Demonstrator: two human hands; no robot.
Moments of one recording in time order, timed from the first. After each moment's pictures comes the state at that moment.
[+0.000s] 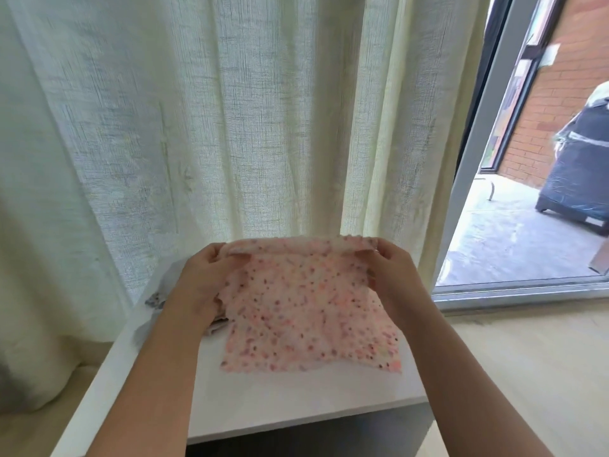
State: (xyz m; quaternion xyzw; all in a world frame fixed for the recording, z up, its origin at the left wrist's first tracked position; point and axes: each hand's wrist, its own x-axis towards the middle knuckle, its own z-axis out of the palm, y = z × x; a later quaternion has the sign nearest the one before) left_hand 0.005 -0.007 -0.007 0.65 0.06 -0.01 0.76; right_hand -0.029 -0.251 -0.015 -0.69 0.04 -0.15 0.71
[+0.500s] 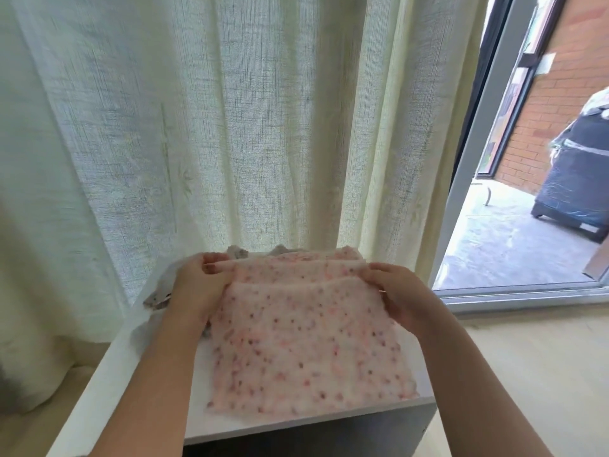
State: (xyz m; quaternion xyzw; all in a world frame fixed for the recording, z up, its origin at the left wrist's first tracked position) left_hand 0.014 -0.002 -0.022 0.76 0.10 0.07 0.64; right_hand -0.023 -0.279 -0.027 -0.70 0.12 0.01 0.70
